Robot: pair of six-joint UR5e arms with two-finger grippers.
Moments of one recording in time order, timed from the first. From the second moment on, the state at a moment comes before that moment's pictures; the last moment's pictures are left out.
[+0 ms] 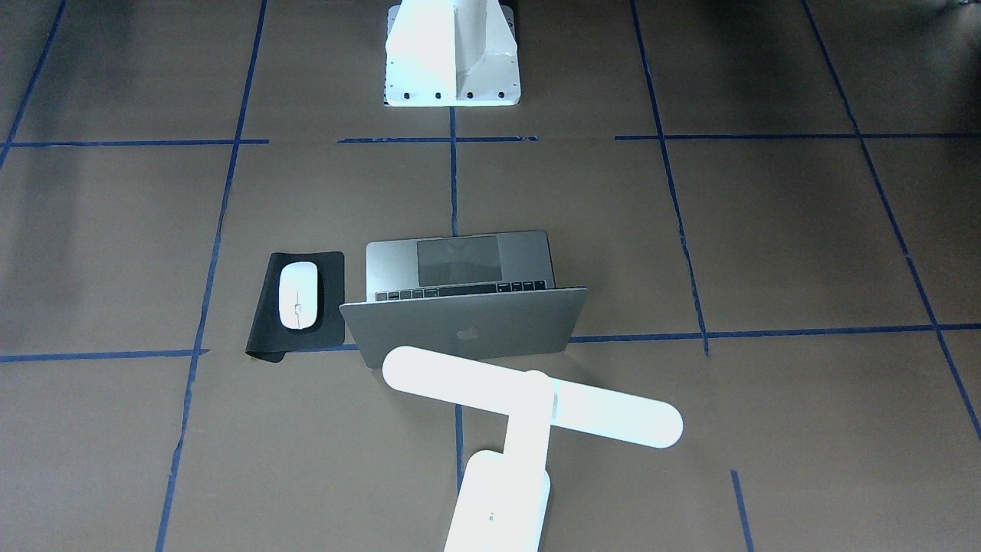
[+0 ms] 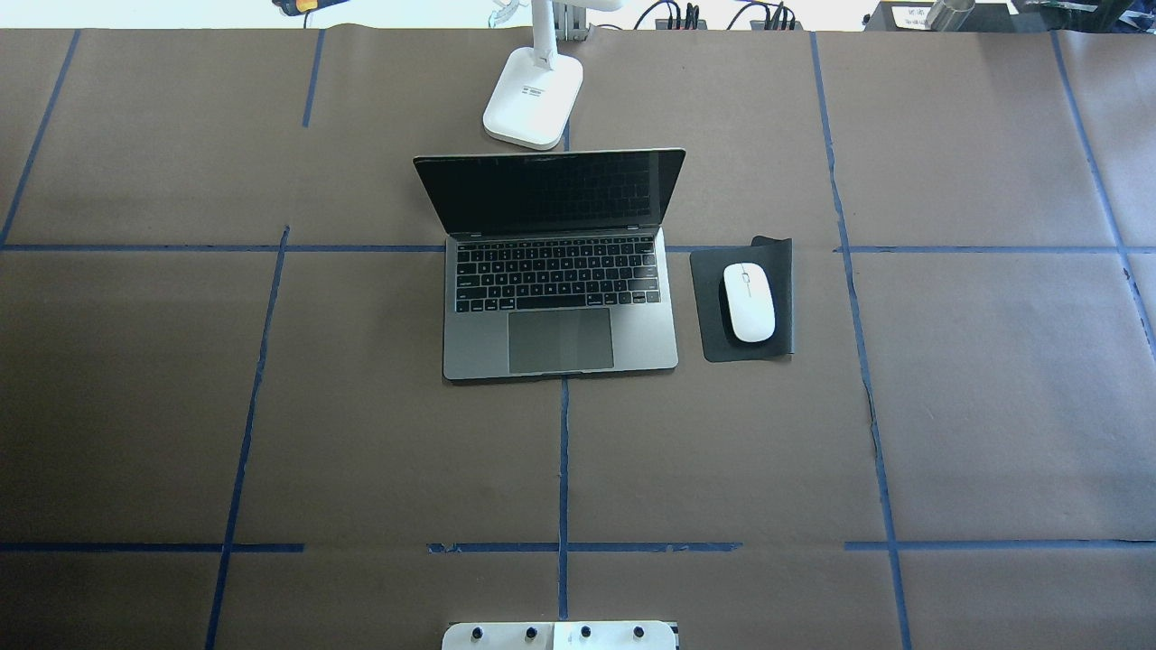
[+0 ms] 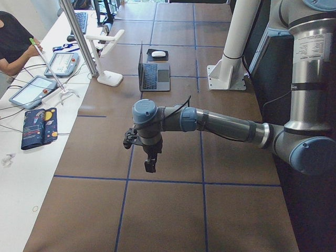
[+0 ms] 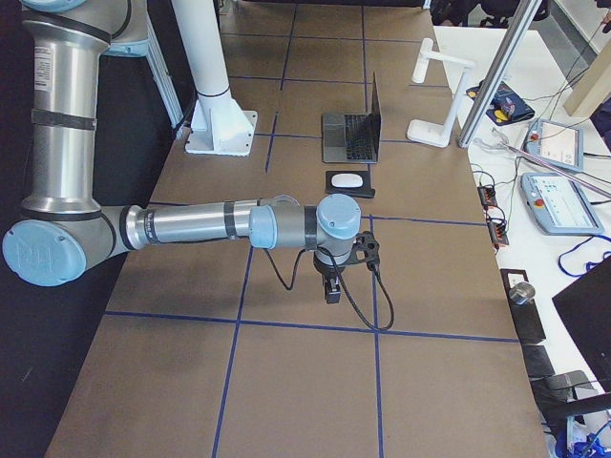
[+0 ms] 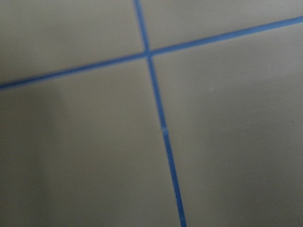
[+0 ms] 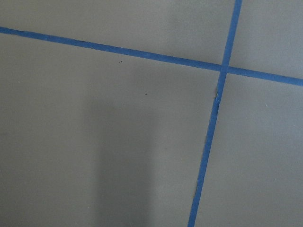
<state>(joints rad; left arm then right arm) -1.57 -1.47 -1.83 -1.30 -2.30 0.19 1.50 -1.69 1.81 -1.64 2.41 -0.10</state>
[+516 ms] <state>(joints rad) -1.63 -1.42 -1.79 -1.31 -2.36 0.18 1.51 -1.69 1.77 -1.63 2.37 -0.10</state>
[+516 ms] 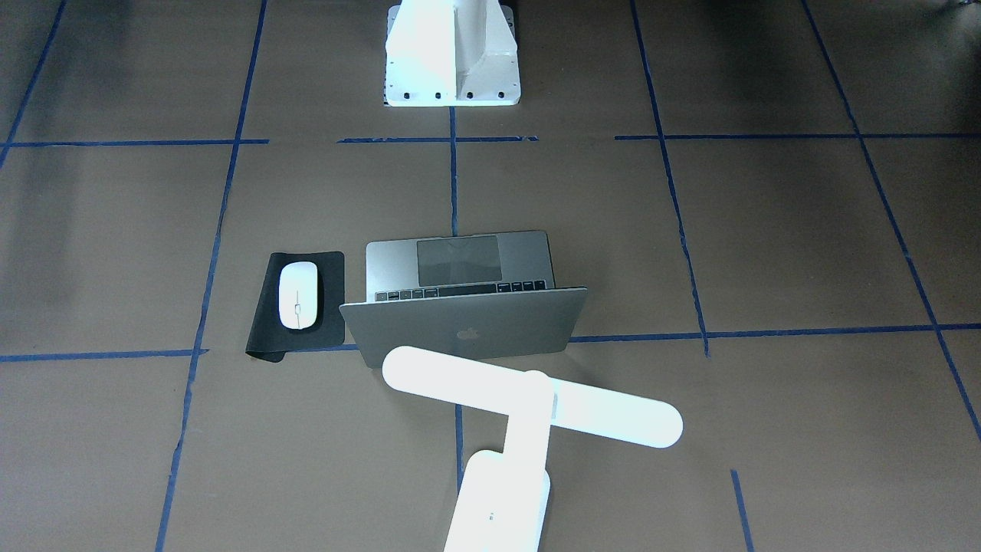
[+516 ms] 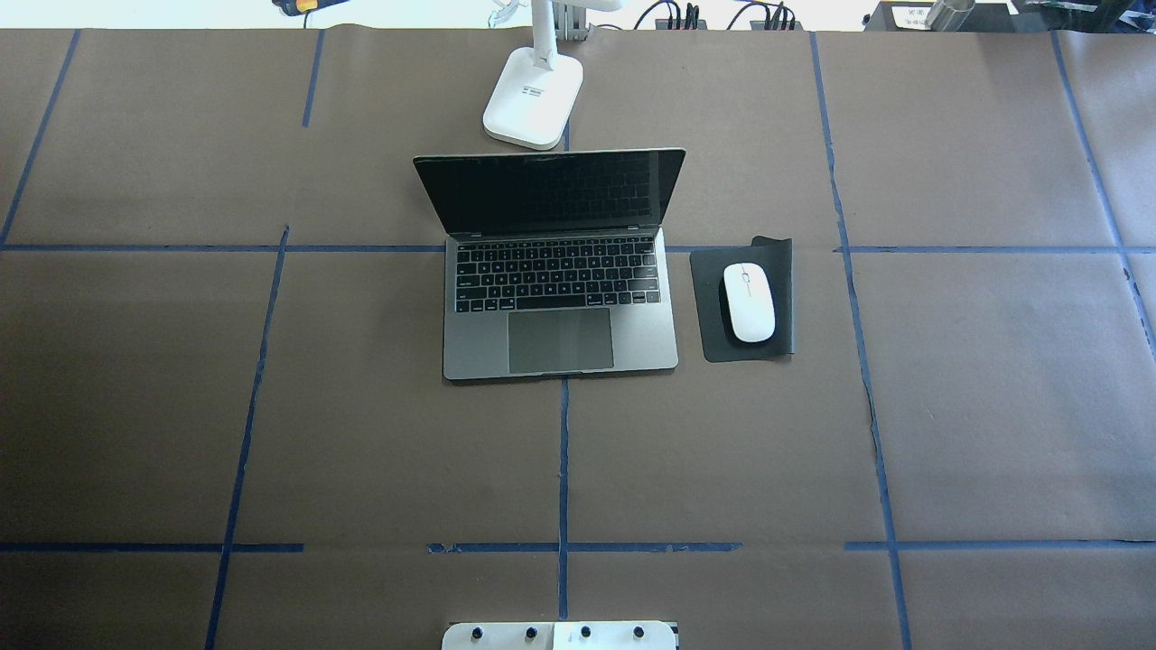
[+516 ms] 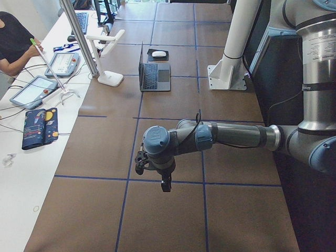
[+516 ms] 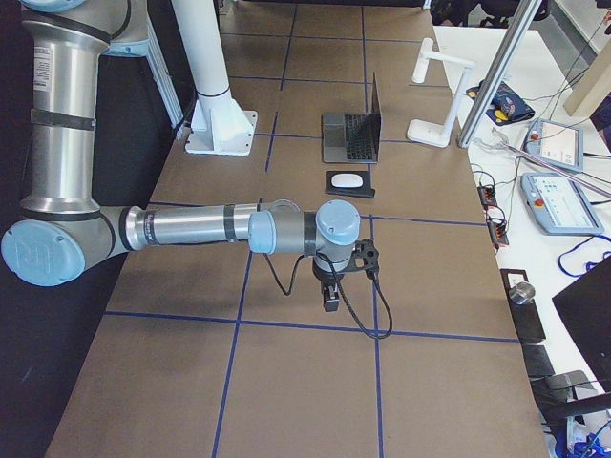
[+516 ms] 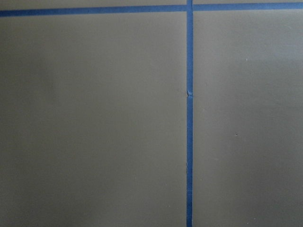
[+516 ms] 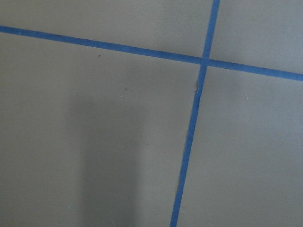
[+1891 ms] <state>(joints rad) -1.62 -1.42 -1.82 -1.43 -2.37 0.18 1.53 -1.67 1.77 -1.63 2.36 -0.09</state>
